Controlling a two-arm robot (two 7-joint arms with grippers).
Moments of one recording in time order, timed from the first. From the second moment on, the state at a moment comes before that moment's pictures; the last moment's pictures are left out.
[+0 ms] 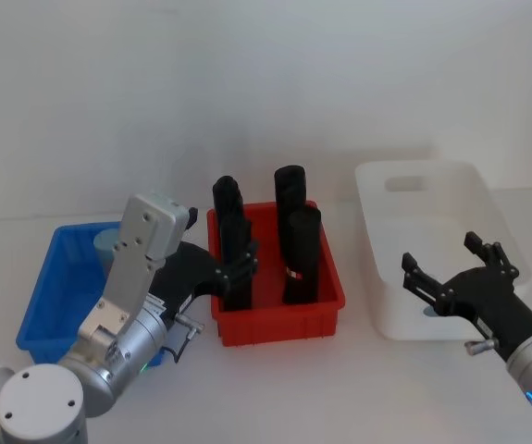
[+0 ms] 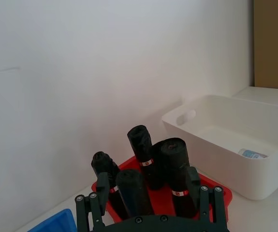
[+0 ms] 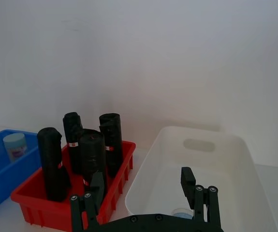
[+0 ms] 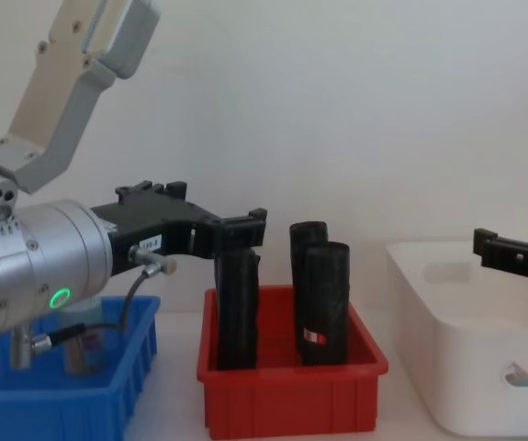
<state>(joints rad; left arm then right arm) -0.28 0.39 0.42 -1.63 -0.24 0.10 -0.11 0.03 0.33 -0.22 -1.72 0.27 0.04 0.07</state>
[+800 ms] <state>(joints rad) -0.24 0.38 0.45 -1.63 -0.20 0.01 -0.01 -0.01 0.34 -0.23 -1.77 0.29 0.03 0.07</state>
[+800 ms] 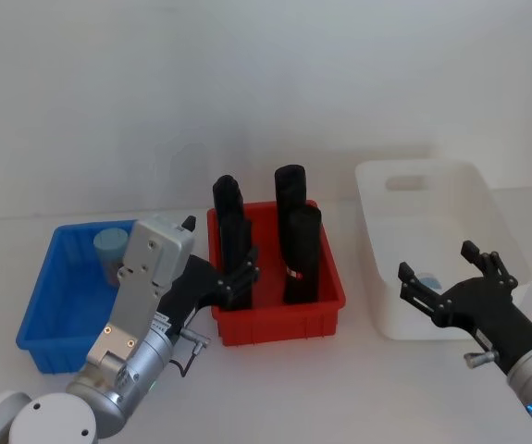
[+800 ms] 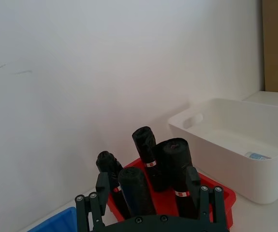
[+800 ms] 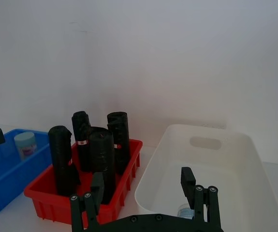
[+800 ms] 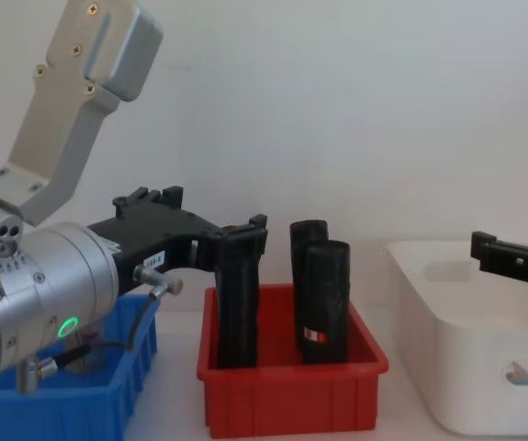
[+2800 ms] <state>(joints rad) -0.24 0.38 0.45 -1.63 -0.20 0.01 -0.01 0.42 0.12 -0.29 -1.15 0.11 -0.08 0.32</state>
